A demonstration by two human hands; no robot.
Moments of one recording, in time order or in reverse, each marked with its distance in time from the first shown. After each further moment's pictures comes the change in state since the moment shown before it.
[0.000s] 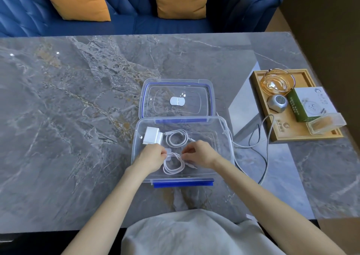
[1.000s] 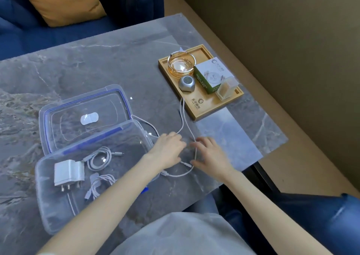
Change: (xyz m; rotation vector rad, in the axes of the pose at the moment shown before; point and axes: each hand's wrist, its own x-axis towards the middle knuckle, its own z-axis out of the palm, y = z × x) left_hand 0.031 0.201 0.086 0.871 -0.055 0.862; right_hand -0.127 0.163 -0.044 -0.266 0.504 0.115
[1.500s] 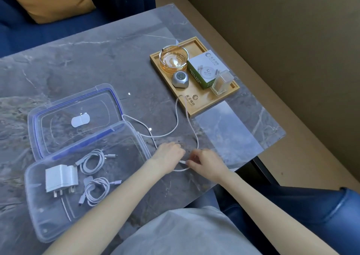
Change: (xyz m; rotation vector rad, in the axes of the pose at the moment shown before) left_hand 0.016 0.016 0.023 0.049 -0.095 0.056; right_hand 0.000 0.008 0.016 0.193 -0.155 0.161
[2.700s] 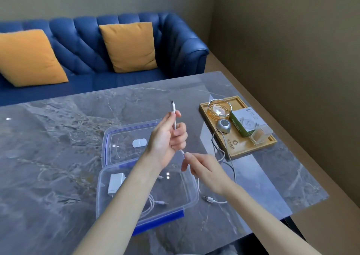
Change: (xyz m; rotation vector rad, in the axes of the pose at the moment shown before) left_hand -0.144 -0.074 -0.109 -2.259 0.832 0.026; right_hand -0.009 -0.164 -0.046 0.446 0.058 -0.467
